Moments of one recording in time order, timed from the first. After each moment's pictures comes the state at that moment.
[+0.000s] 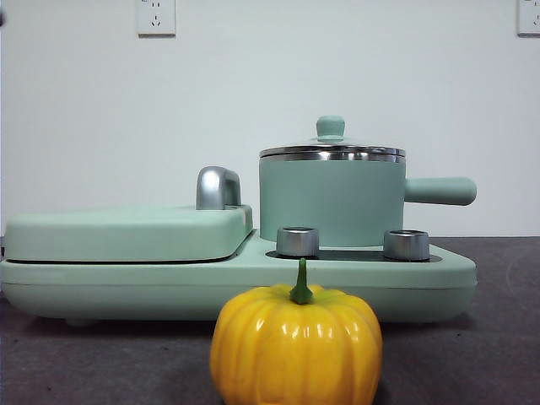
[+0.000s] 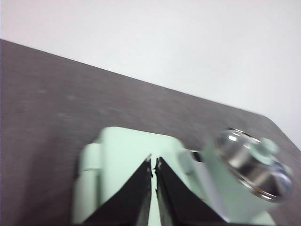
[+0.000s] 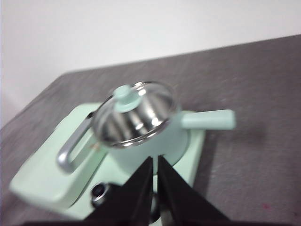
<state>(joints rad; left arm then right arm) -0.16 0.55 0.58 -0.19 0.21 -0.39 0.02 0.39 0.67 -0.55 -0.48 0.26</state>
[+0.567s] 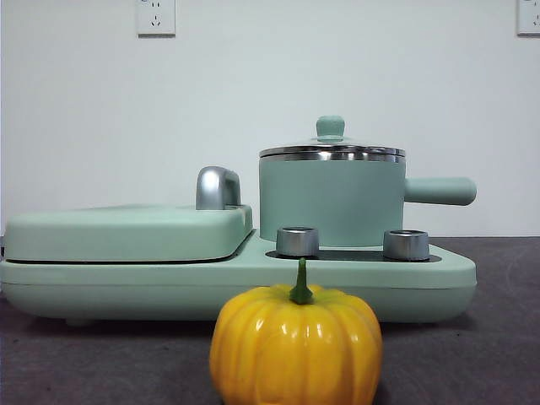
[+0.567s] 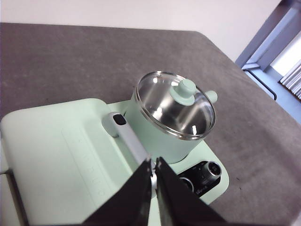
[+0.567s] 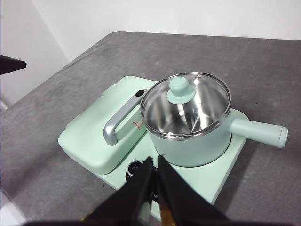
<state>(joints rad) -0.27 0.84 0.93 -0.47 0.47 -0.18 0.02 0.59 0.92 -0.75 -0.69 0.03</state>
